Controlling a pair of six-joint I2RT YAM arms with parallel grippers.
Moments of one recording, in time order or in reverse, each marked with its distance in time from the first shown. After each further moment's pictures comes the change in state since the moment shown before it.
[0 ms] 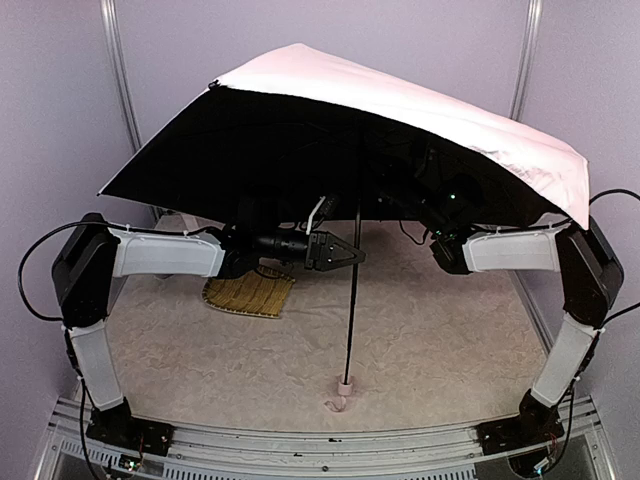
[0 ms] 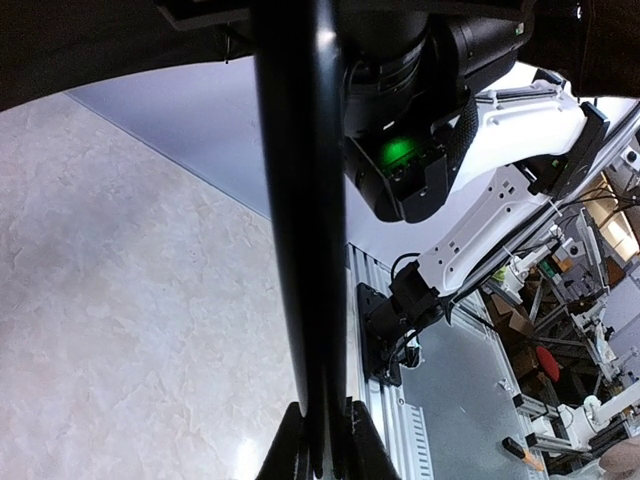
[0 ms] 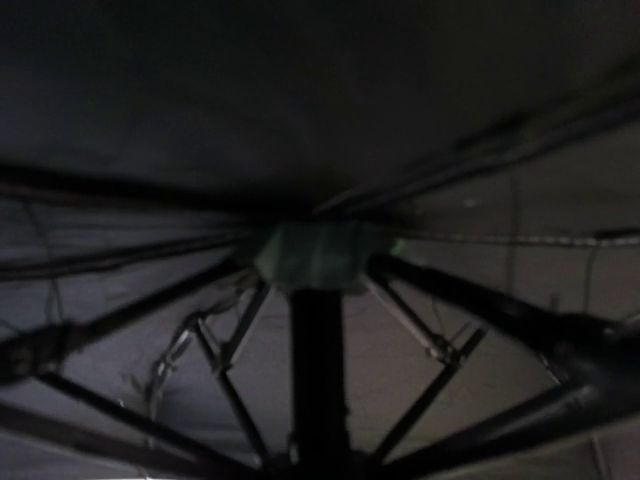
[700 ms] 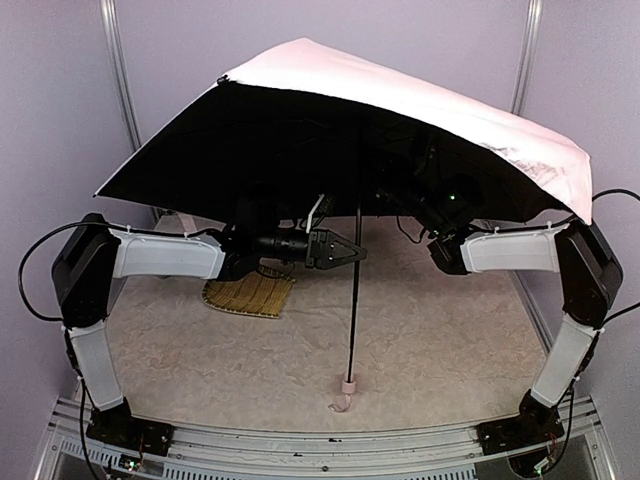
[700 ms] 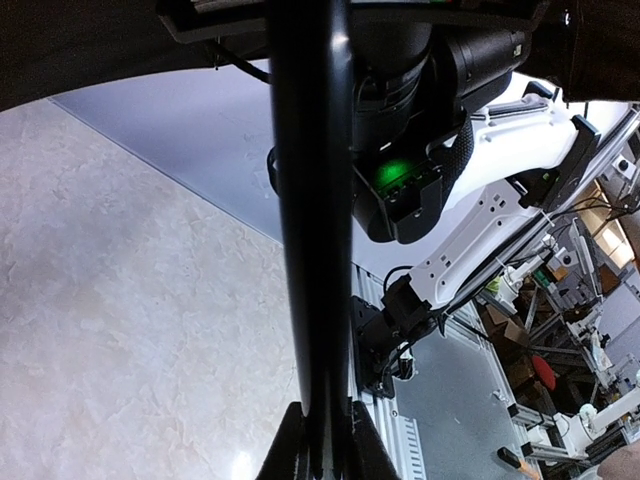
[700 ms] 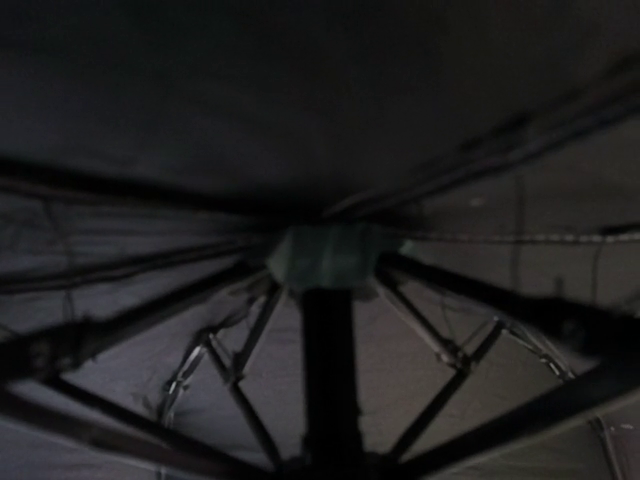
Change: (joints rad) left arm -0.003 0.000 -0.014 0.068 -0.005 -0.050; right arm 0.021 0.000 0.011 0.025 0.031 0.029
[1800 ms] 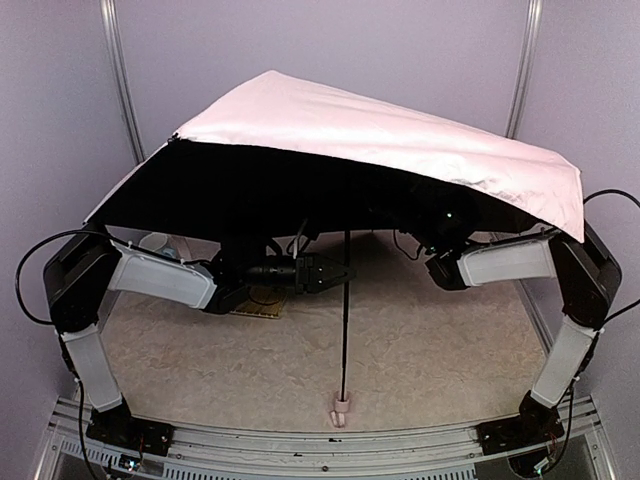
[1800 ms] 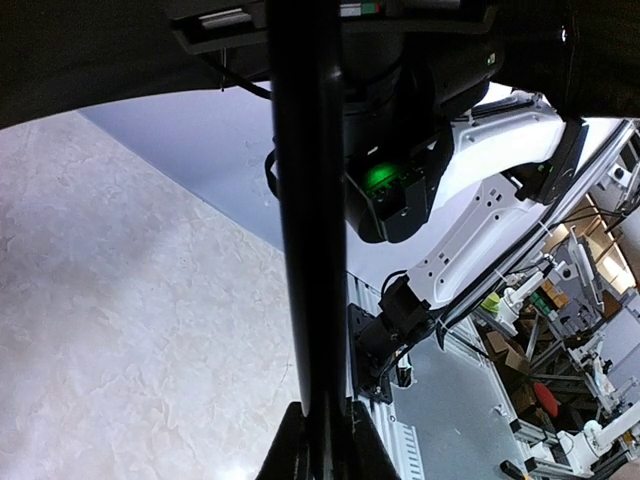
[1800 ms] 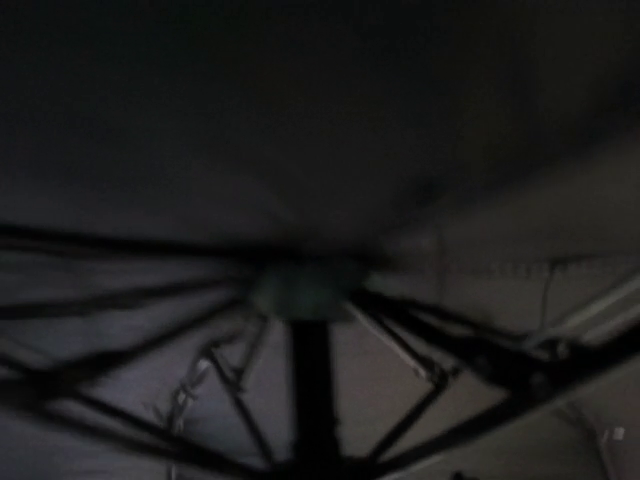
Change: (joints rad) left arm -0.027 -0.056 -0.278 0.332 -0.092 -0.091; right arm 0.037 0.003 -0.099 0.072 0.015 0.008
